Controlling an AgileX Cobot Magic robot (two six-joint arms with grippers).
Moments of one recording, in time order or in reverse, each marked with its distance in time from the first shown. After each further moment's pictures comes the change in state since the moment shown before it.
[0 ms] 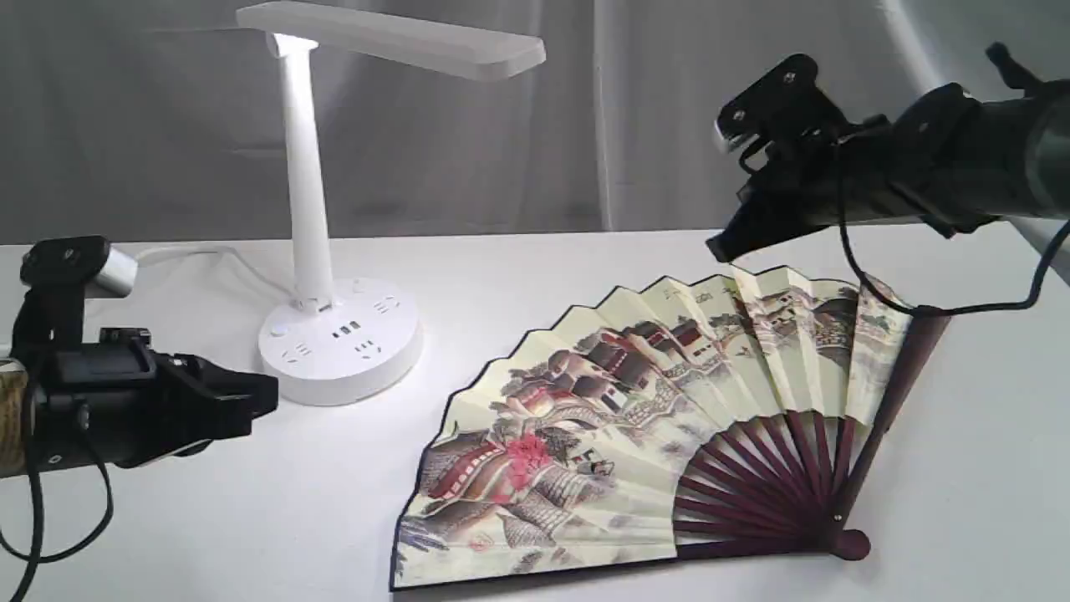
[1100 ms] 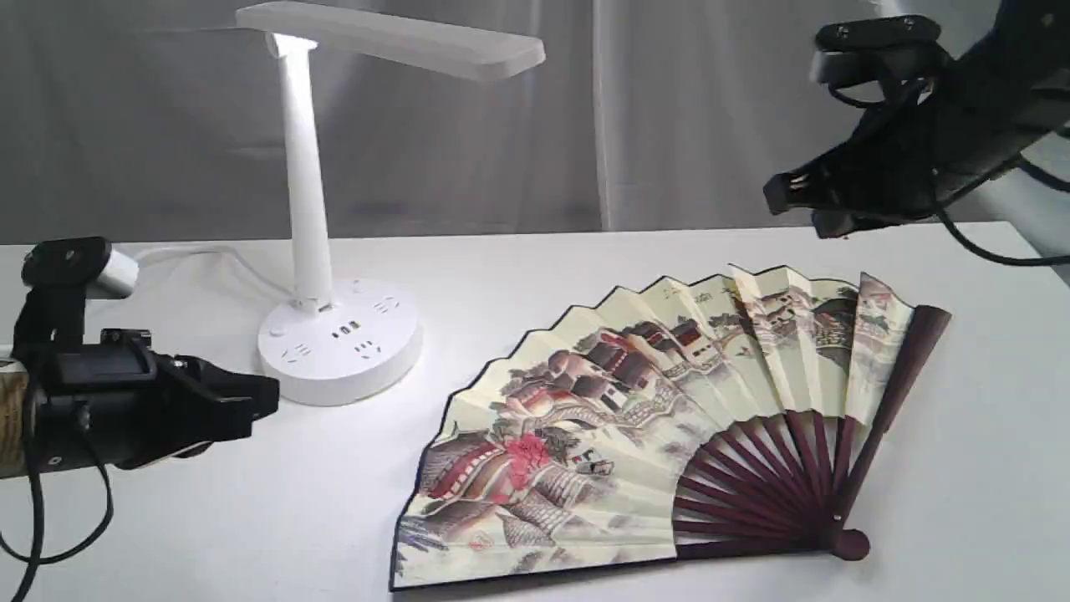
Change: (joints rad) left arm 0.000 0.000 0.000 0.007 0.000 -0.004; right arm -0.047 -0.248 0.034 -0.458 0.517 0.821
